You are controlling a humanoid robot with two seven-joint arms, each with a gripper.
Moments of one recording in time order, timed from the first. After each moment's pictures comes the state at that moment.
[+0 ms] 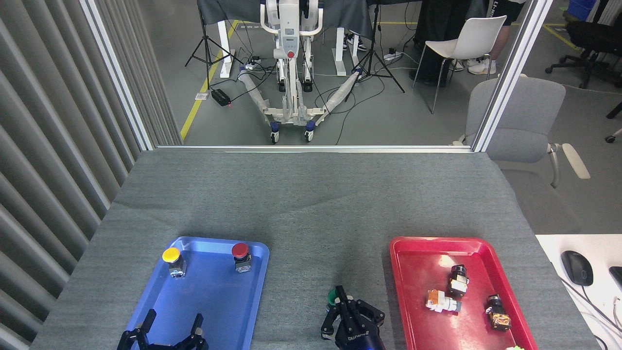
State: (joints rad) left arm 0.24 0.00 0.17 -1.59 -1.53 -0.29 0.26; right arm 0.04 0.17 0.31 -1.36 1.60 0.06 -0.08
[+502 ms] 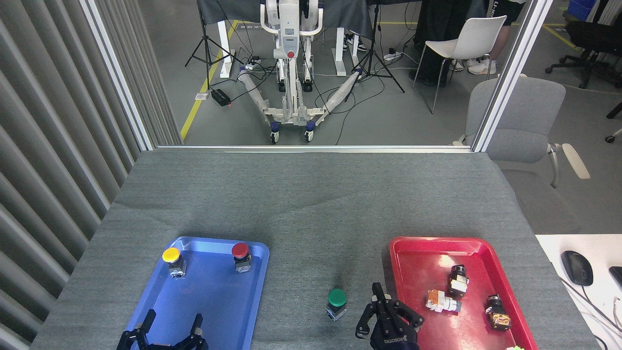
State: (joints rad) left arm 0.24 0.00 0.17 -1.59 -1.53 -0.29 0.26; right arm 0.14 0.10 0.22 -1.54 1.58 0.08 -0.10
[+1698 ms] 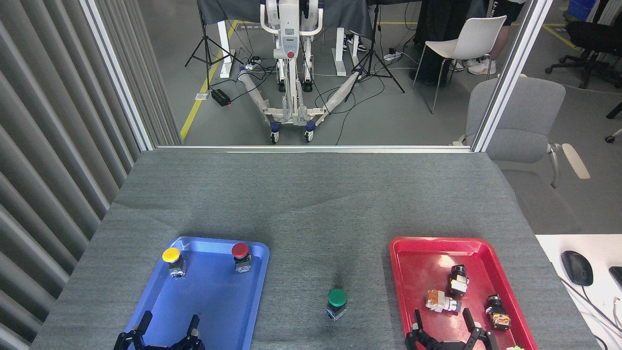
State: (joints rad) left arm 0.25 0.01 0.18 -1.59 -1.51 -0.29 0.25; right arm 0.28 0.00 0.05 -1.65 1.54 0.05 -0.14
